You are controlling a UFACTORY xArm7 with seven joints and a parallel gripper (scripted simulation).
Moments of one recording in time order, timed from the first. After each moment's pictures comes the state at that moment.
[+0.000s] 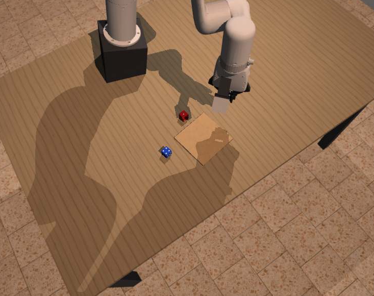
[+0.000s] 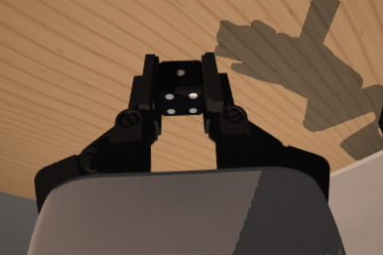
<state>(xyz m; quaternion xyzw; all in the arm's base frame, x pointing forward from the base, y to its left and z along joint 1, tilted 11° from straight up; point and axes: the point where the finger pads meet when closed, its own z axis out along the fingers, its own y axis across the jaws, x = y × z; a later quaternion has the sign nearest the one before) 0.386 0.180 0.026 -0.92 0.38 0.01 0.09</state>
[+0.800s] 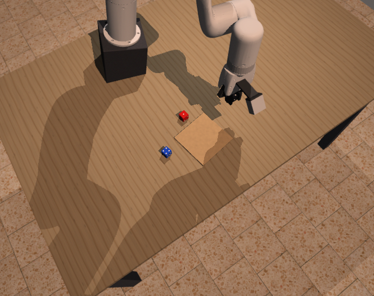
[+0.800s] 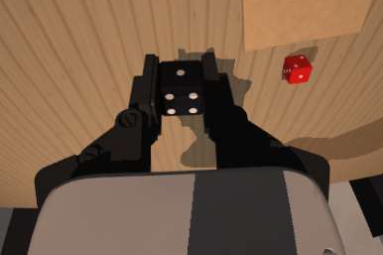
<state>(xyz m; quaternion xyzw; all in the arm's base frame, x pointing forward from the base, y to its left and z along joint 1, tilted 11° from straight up) 0.398 0.195 0.026 -1.00 -0.01 -0.03 0.08</state>
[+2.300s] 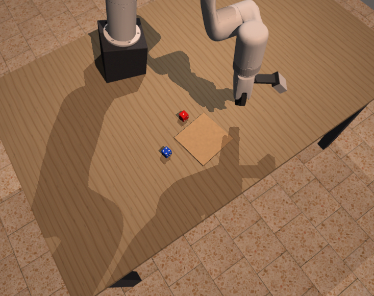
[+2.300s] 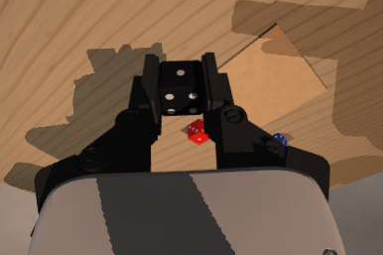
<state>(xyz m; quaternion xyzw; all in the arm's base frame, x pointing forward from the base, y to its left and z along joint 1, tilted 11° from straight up) 0.411 0.216 0.026 -0.88 -0.47 -0.08 0.08</state>
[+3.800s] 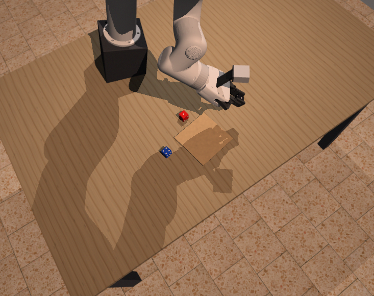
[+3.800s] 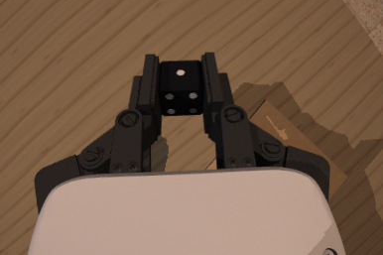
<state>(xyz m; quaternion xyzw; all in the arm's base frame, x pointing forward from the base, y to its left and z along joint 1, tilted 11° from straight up) 0.409 0.204 0.024 -0.77 -0.39 -0.43 0.26</state>
